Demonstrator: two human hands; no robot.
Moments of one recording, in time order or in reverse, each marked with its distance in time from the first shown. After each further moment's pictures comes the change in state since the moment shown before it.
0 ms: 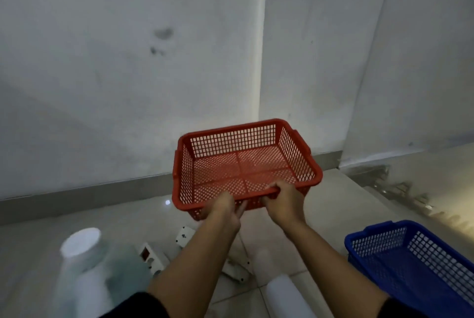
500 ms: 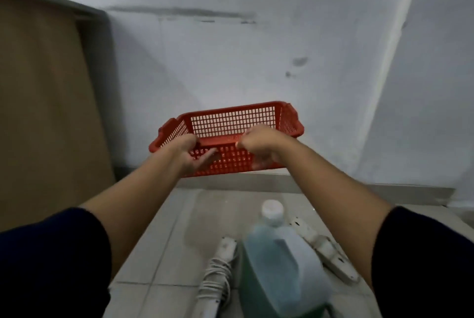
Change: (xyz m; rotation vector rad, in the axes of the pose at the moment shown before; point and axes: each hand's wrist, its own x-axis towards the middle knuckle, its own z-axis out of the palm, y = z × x) left_hand -0.172 0.294 -0.235 0.010 0.173 0.107; right_hand -0.127 -0.343 0.106 -0.093 -0.693 -0.127
